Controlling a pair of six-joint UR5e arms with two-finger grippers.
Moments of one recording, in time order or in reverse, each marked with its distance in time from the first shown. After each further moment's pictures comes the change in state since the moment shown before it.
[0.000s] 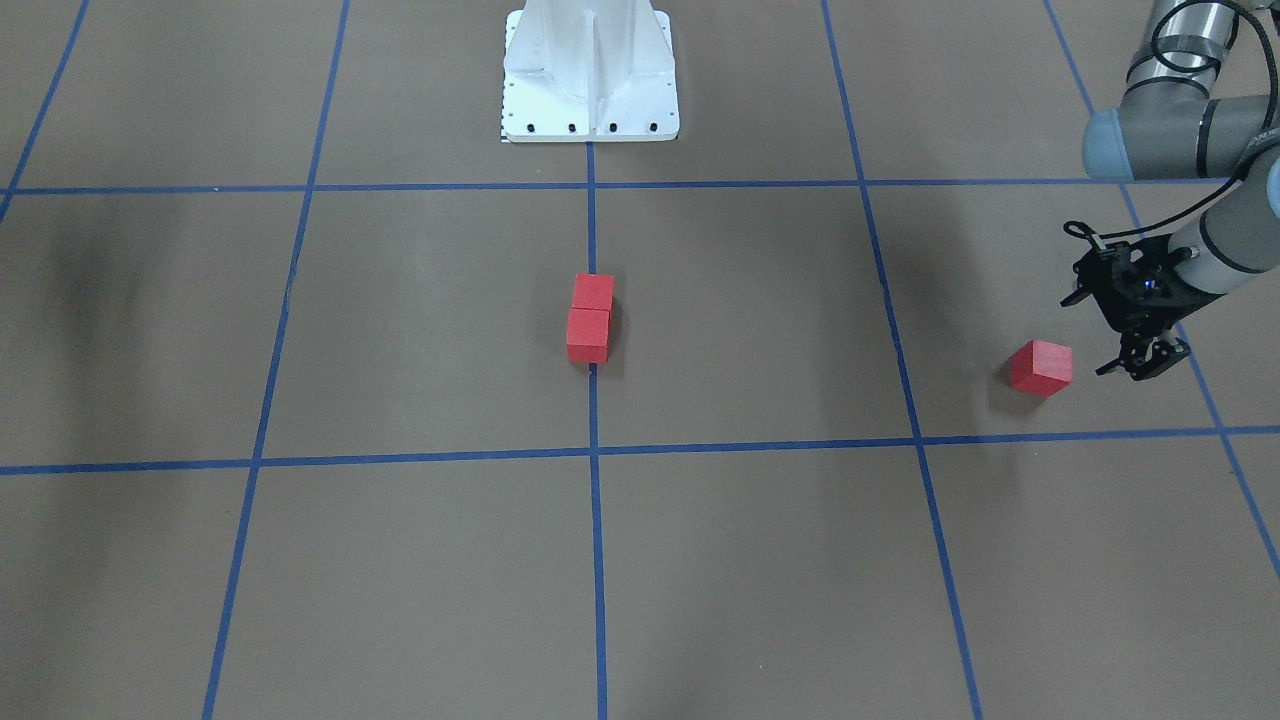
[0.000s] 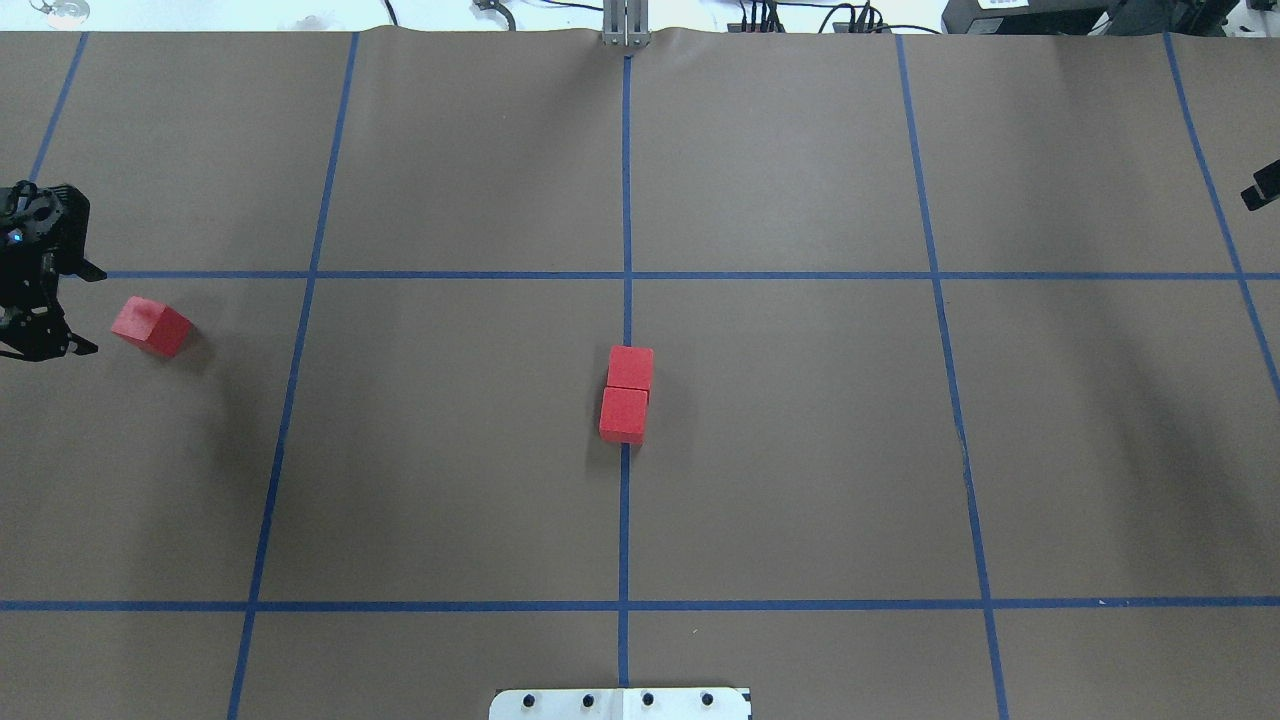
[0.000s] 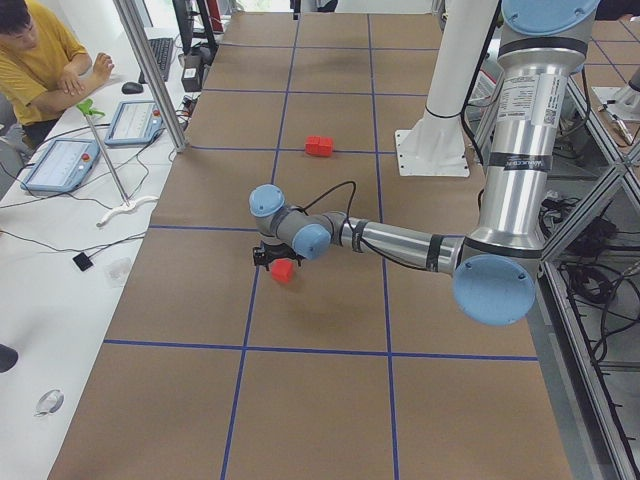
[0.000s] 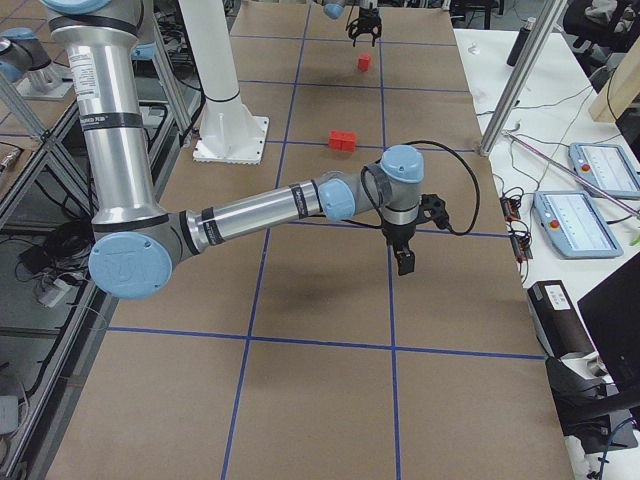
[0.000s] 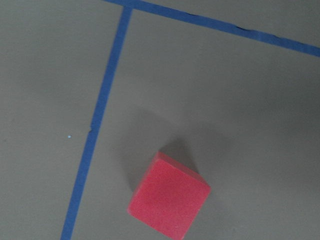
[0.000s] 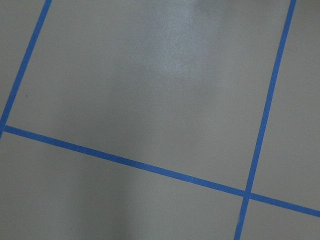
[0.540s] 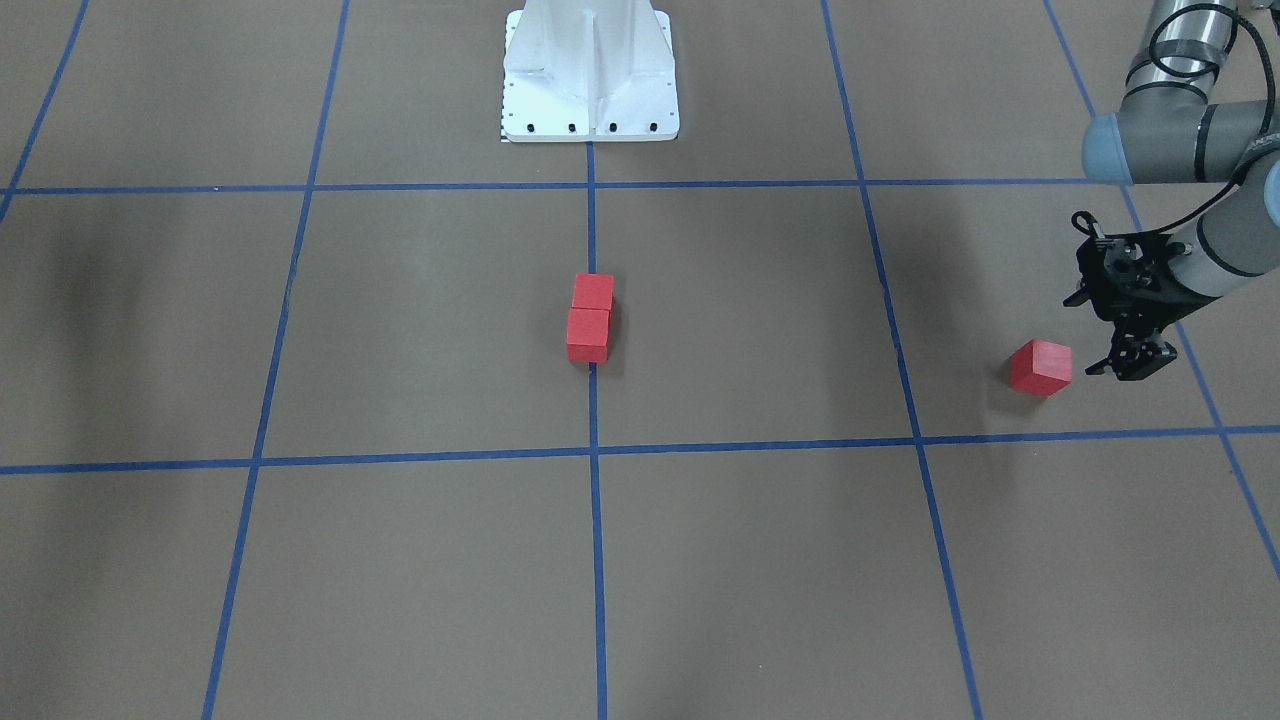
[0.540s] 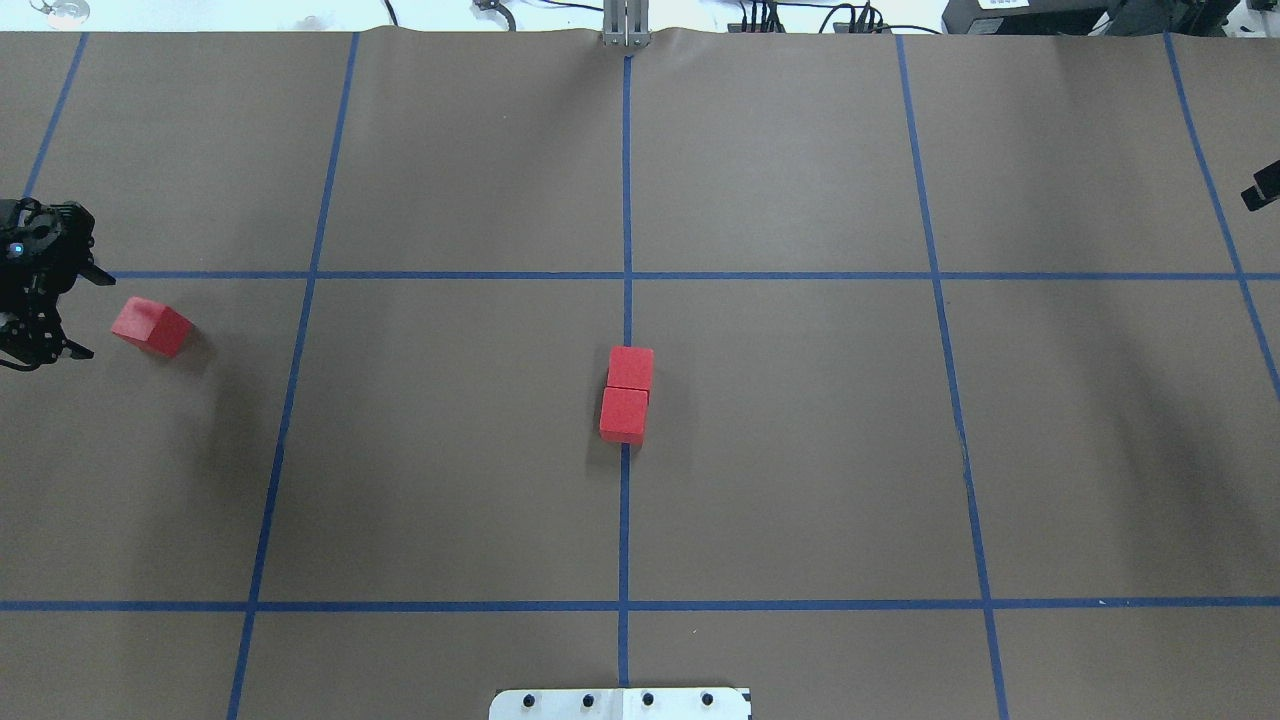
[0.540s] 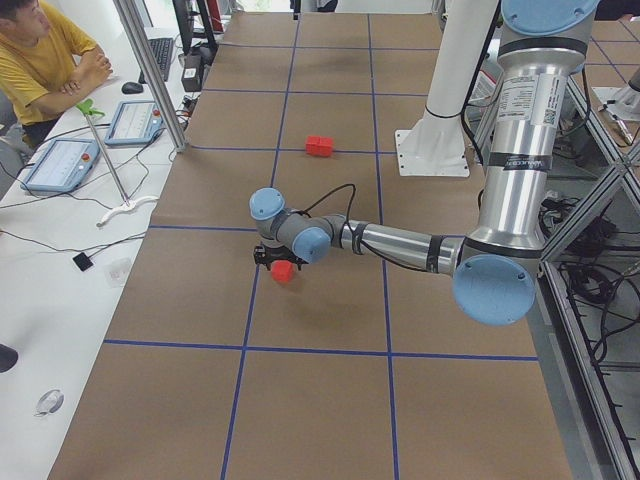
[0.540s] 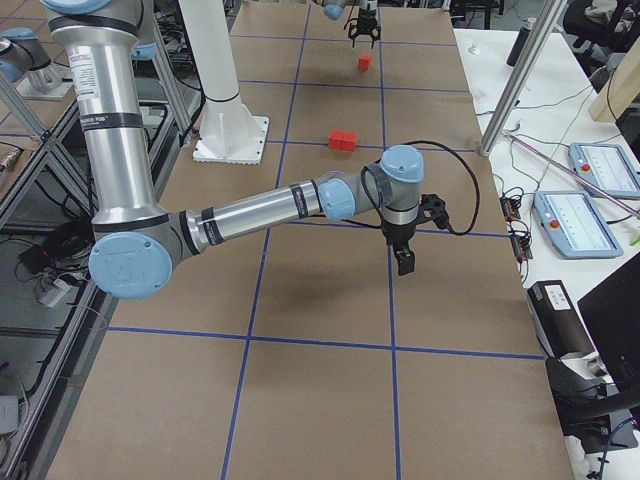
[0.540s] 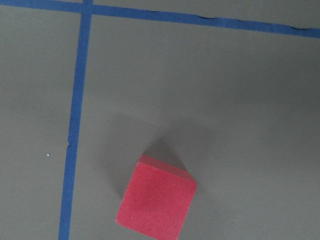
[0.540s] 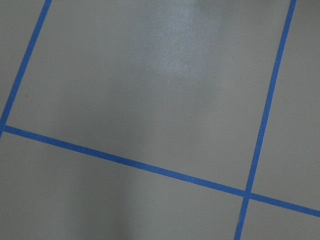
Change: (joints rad) left arm 0.005 0.000 0.023 -0.025 -0.005 0.122; right arm 0.000 0.000 0.000 0.000 -0.001 0.001
